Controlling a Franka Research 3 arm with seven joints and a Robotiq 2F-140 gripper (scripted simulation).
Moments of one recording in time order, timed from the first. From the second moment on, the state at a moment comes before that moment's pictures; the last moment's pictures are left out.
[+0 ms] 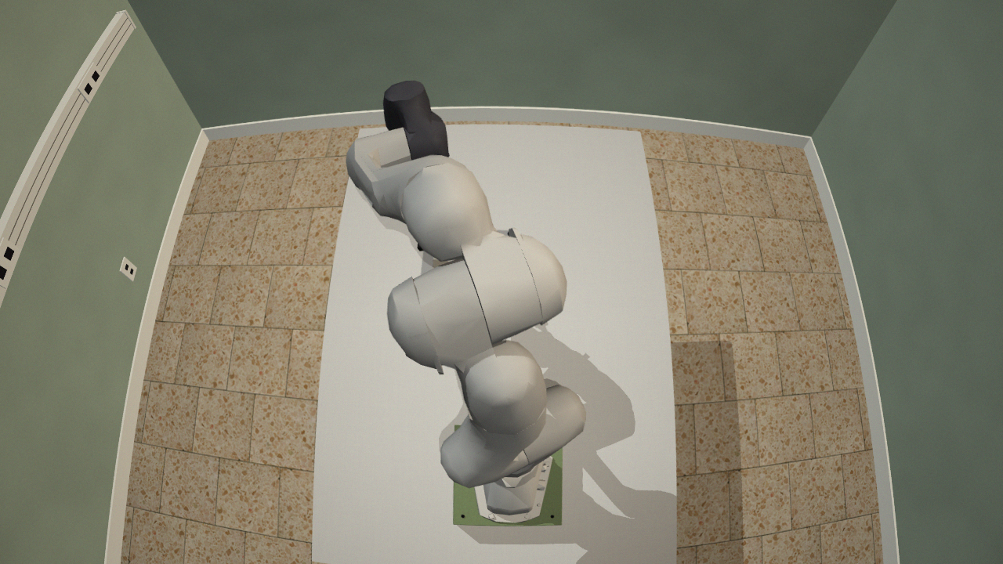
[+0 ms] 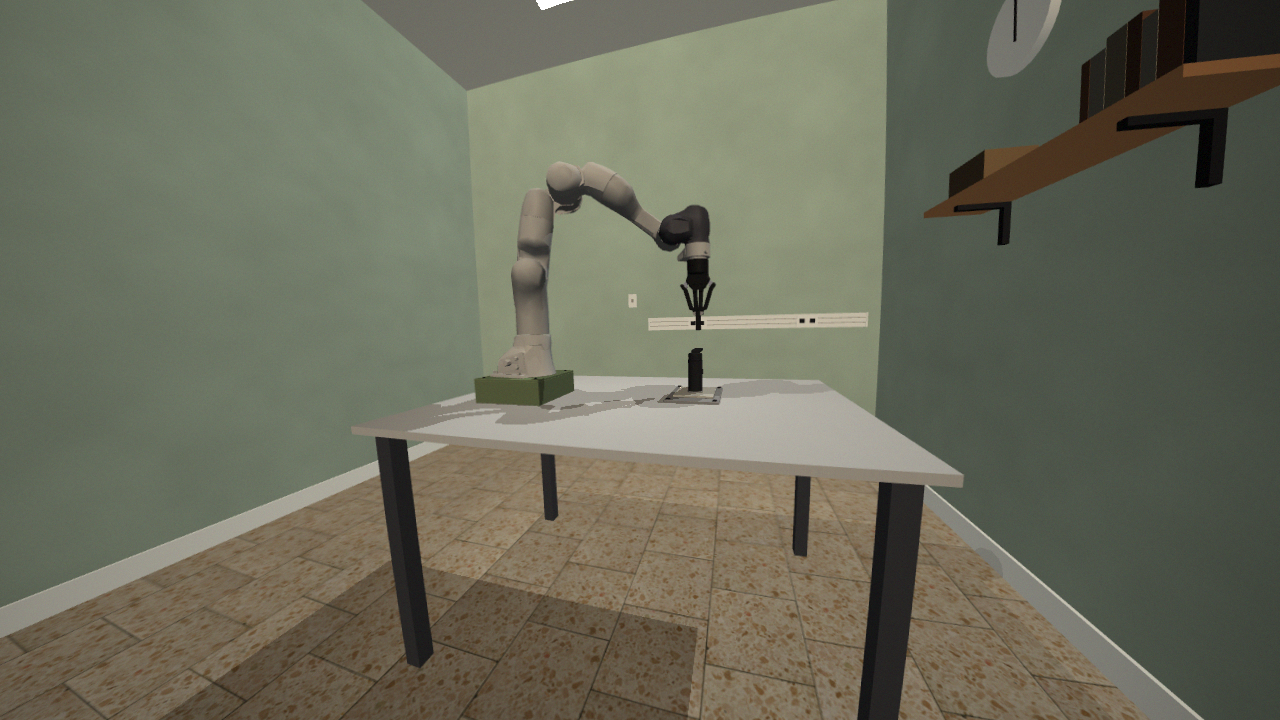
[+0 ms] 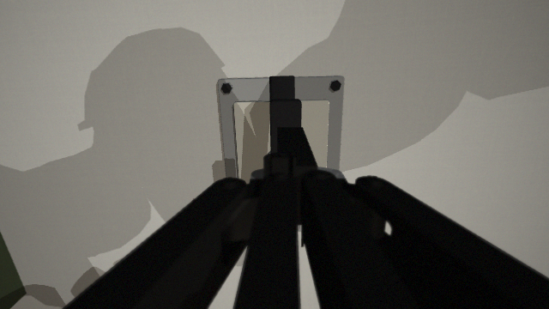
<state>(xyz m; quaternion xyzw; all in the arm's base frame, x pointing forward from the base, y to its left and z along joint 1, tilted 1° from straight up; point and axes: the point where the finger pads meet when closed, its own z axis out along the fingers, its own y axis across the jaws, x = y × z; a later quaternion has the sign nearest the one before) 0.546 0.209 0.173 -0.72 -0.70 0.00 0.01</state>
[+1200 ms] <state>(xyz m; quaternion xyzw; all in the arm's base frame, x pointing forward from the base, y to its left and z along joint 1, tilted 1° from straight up) 0.546 0.209 0.173 -0.72 -0.70 0.00 0.01</state>
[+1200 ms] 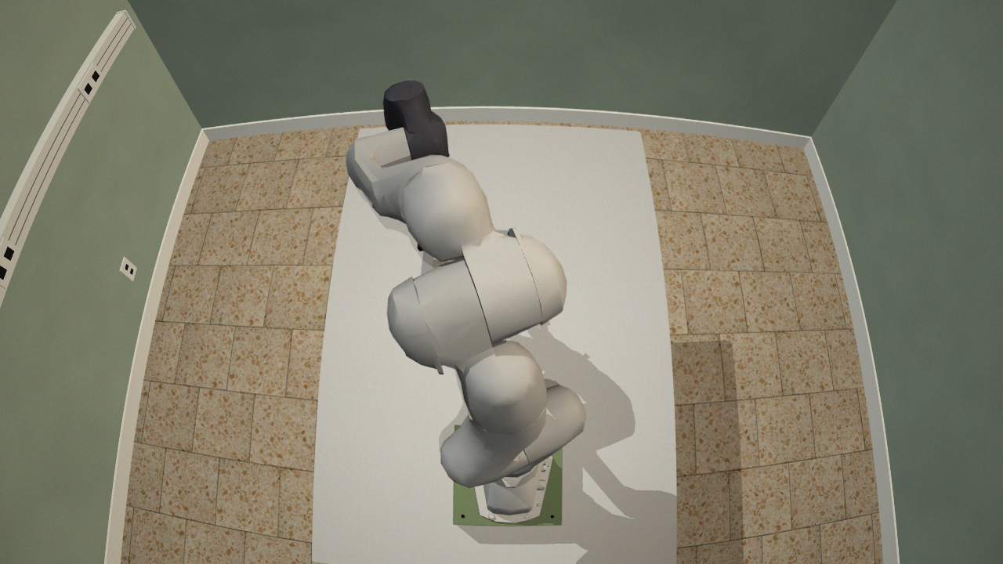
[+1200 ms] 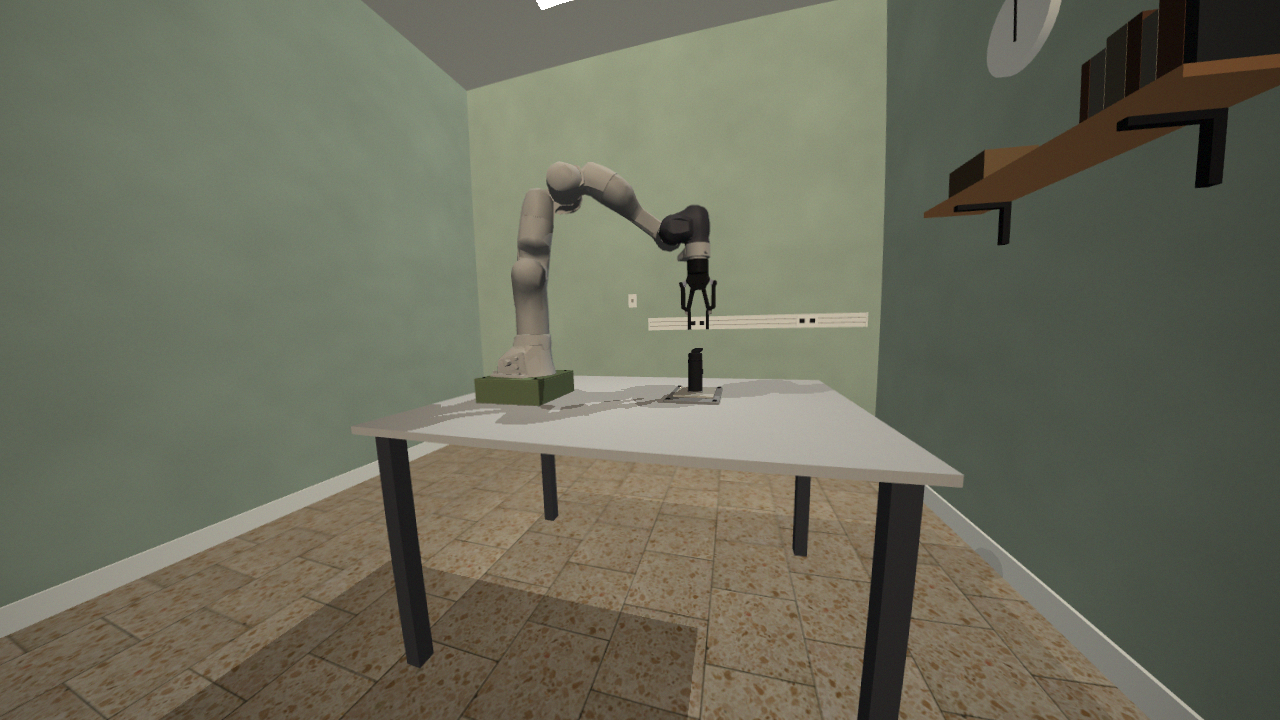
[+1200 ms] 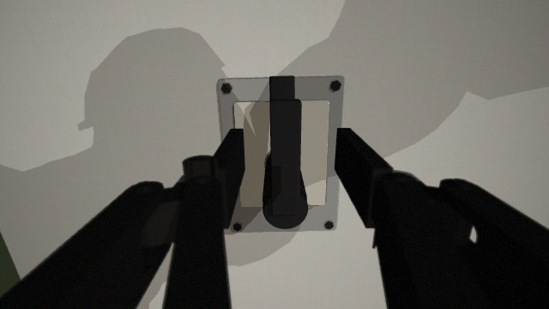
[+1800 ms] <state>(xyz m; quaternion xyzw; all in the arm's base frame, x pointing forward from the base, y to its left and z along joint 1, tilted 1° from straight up) 0.544 0.209 0.169 -0.72 -0.70 0.00 0.01</state>
